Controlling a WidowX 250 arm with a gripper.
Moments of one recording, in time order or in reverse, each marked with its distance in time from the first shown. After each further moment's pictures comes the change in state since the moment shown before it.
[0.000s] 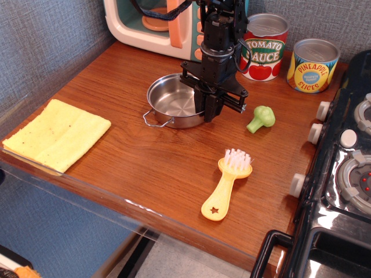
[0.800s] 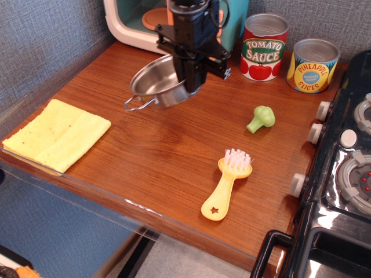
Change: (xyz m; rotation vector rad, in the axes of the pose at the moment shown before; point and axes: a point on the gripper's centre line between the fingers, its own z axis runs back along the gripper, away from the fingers) arm -0.033 0.013 0.071 -0.007 -0.151 0.000
